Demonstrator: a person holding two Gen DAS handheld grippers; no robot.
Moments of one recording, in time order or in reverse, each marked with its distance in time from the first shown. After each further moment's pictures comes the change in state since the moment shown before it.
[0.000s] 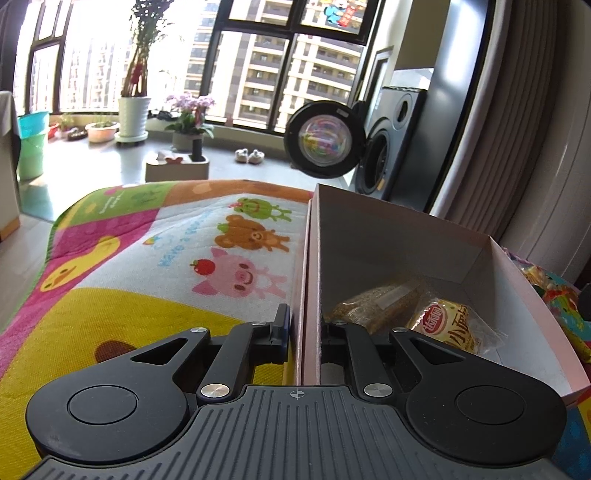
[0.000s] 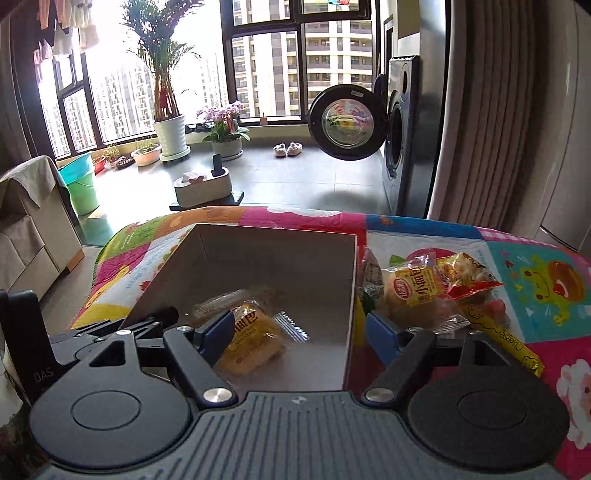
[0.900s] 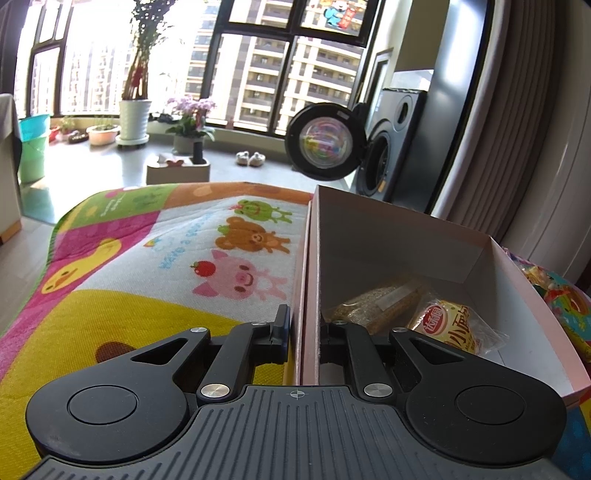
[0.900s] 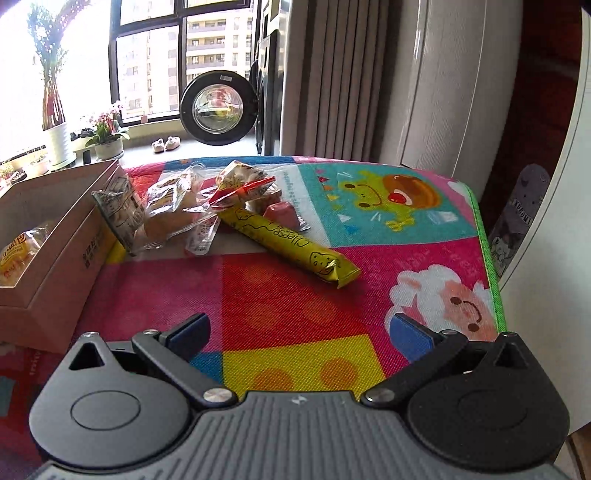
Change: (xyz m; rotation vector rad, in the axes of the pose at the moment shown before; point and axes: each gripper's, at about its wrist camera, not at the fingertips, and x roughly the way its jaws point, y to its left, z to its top) left arm 0.000 -0.001 0.001 0.003 -0.008 0.004; right arm 0.017 -0.147 -0.083 0.140 0.022 -0.322
